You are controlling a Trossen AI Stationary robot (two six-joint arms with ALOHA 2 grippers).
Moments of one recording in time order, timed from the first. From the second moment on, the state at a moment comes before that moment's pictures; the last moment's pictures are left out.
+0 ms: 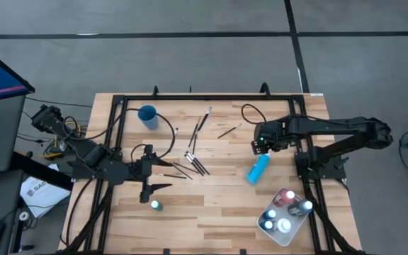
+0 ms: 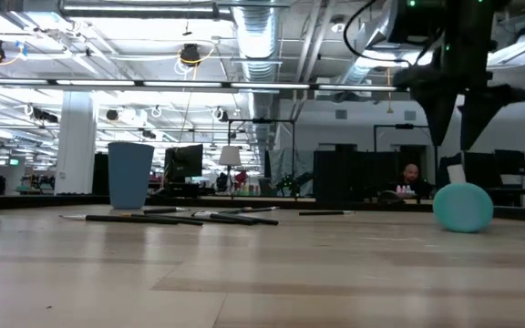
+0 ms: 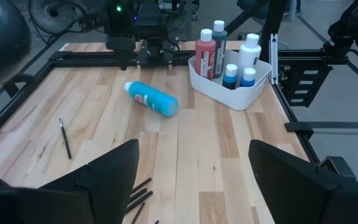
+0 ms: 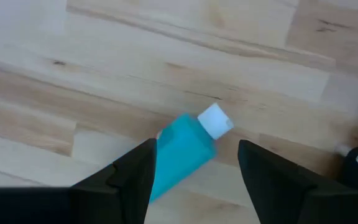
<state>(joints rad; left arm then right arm) -0.61 1.05 0.92 -0.32 -0.61 -0.24 -0.13 1.22 0.89 -1.10 0.12 1.18</state>
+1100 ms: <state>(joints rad) -0.61 1.05 0.92 -0.32 -0.61 -0.24 -0.19 1.21 0.61 -0.74 0.05 1.44</state>
